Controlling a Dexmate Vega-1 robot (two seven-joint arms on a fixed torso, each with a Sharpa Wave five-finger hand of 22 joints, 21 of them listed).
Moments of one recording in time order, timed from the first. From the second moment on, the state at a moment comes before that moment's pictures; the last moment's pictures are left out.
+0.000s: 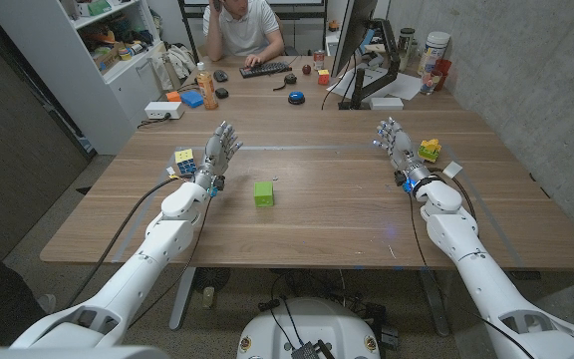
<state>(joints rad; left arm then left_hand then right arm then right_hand) 0.88 0.40 0.23 -1.29 -0.54 -0.23 -0.12 0.00 0.06 0.38 0.20 0.29 -0.17 -0.01 0.19 0.18 -0.17 -0.05 0.18 0.18 -0.11 -0.04 0.22 0.19 0.03 -0.04 0.29 0.19 -0.90 -0.26 -0.05 -1.36 0.27 0.18 0.23 0.04 0.08 0.27 0.17 0.35 0.05 -0.04 0.22 0.19 0.09 0.03 0.24 0.19 -0.07 -0.03 0.39 0.18 -0.17 0.00 0.95 0.16</state>
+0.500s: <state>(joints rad) 0.88 0.36 0.19 -1.28 -0.50 -0.22 -0.15 0.00 0.06 0.38 0.20 0.29 -0.17 -0.01 0.19 0.18 -0.17 -0.05 0.18 0.18 -0.11 -0.04 0.22 0.19 0.03 -0.04 0.29 0.19 -0.91 -0.32 -0.05 -1.45 -0.05 0.23 0.15 0.08 0.07 0.24 0.13 0.35 0.12 -0.06 0.23 0.19 0.14 0.01 0.24 0.19 -0.02 0.01 0.37 0.17 -0.14 0.07 0.91 0.16</state>
